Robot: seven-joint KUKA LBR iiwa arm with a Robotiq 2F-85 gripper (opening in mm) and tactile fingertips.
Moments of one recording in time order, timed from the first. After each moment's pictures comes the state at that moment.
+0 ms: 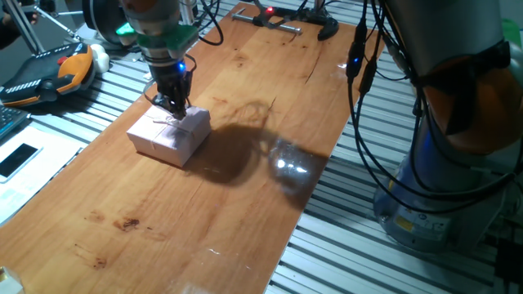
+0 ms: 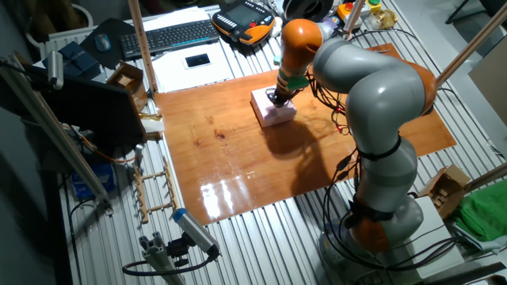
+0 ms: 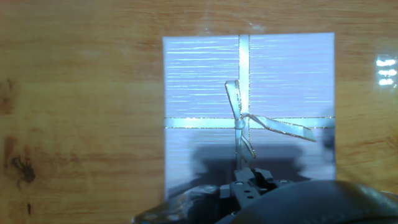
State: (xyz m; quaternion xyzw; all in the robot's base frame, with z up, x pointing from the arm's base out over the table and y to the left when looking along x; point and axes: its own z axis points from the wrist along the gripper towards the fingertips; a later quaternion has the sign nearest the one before) arm 0.587 0.066 0.132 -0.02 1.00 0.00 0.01
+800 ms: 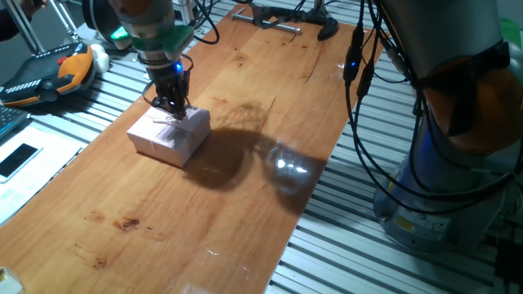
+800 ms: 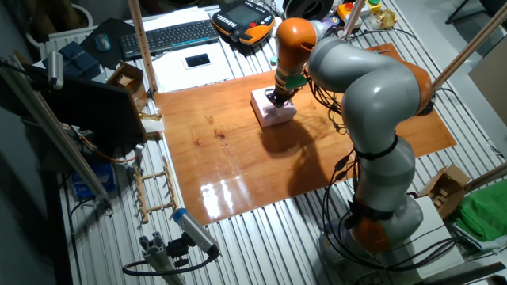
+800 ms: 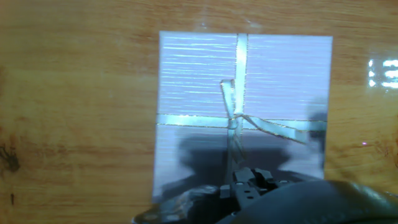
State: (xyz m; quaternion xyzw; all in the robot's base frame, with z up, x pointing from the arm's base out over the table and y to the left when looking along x) arm 0.590 0.057 0.131 -0.04 1.00 0.00 0.00
